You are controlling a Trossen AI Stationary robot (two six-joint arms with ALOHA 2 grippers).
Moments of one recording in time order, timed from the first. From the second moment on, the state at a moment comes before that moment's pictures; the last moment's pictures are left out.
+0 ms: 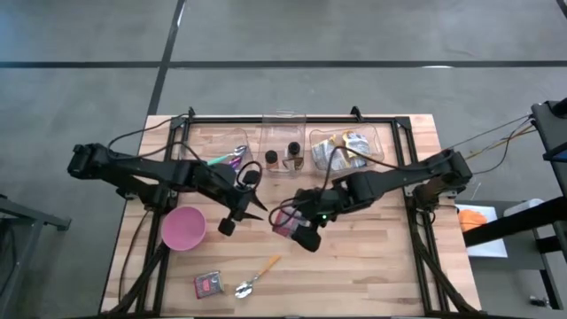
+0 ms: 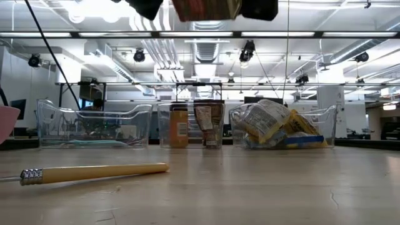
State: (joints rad) left arm -0.13 1.24 0.97 -0.31 0.20 0.26; right arm 0.26 1.72 1.61 -0.79 -0.06 0.77
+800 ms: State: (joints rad) left arm -0.17 1.24 1.03 -0.15 0.14 0.47; right arm 0.25 1.65 1.60 -0.57 -0.18 0.86
